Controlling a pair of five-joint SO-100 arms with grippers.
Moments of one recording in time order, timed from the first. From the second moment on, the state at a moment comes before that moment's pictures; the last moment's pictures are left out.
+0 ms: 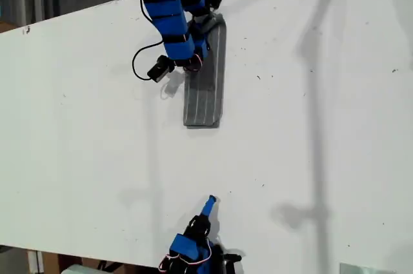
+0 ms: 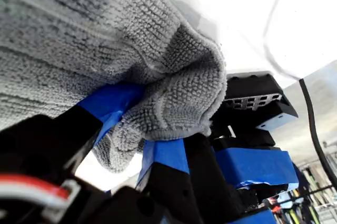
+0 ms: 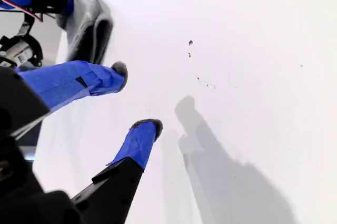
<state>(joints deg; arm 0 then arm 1) 0.5 198.3 178.4 75.8 -61.1 -1.4 85.3 104.3 73.9 67.3</state>
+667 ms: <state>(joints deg) 0.5 198.3 178.4 75.8 -61.1 -1.4 84.6 103.9 74.9 67.3</state>
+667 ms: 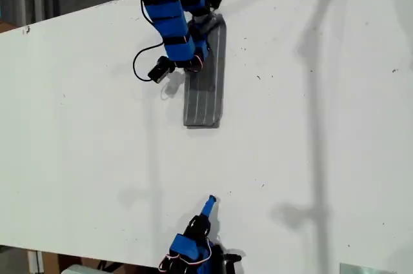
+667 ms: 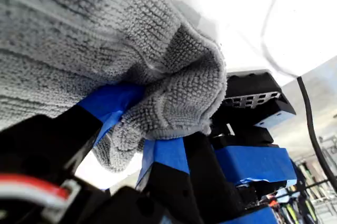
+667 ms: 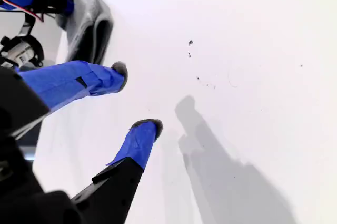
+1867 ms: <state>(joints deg) 0.5 198.3 178.4 75.8 -61.1 -1.7 85.3 103.9 75.9 67.1</state>
